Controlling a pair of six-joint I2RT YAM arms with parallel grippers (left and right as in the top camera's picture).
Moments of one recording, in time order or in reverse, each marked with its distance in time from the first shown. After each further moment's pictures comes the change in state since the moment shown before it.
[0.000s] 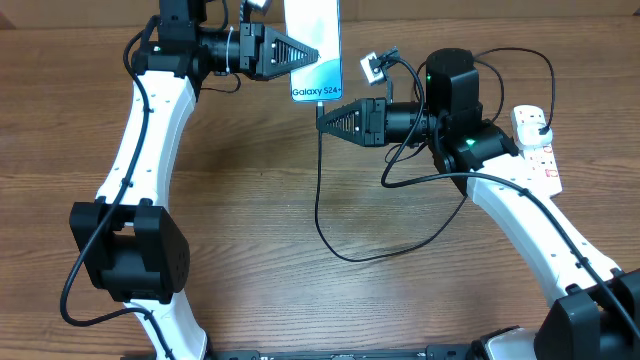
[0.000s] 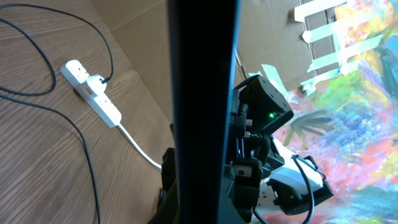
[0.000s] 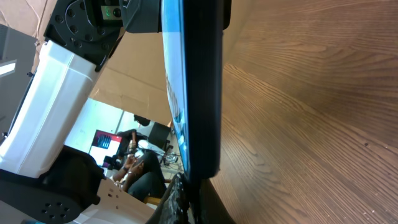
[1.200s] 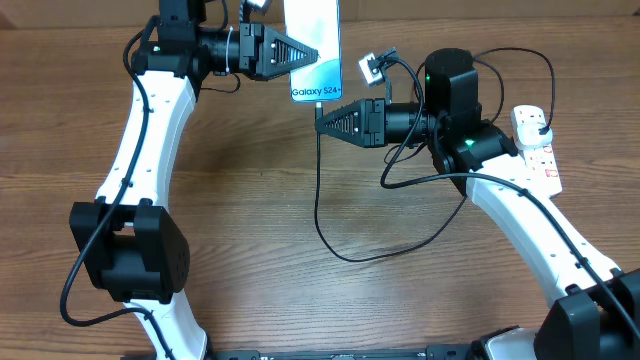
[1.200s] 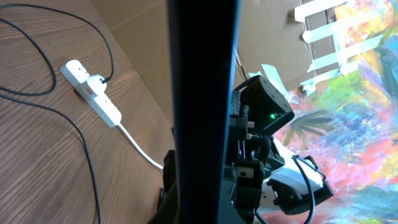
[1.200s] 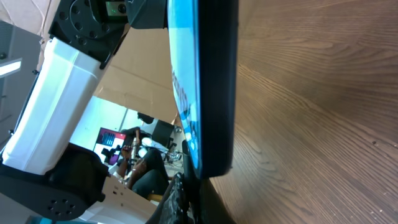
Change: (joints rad) left arm 0.000 0.000 0.000 0.000 0.000 0.000; right arm 0.006 0.000 0.000 0.005 -0.014 0.015
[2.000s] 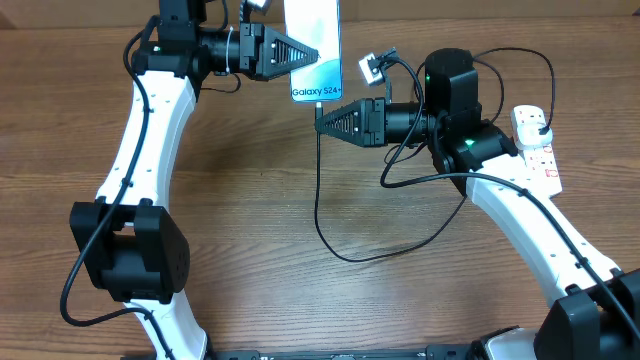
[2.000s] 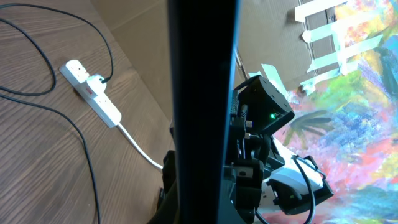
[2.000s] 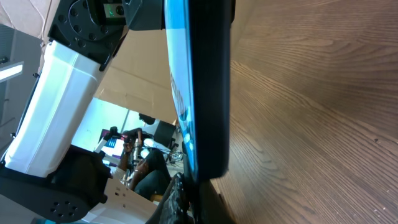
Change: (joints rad) left arm -0.002 0.000 0.000 0.000 0.000 0.000; right arm 0.000 0.000 0.000 0.000 0.000 0.014
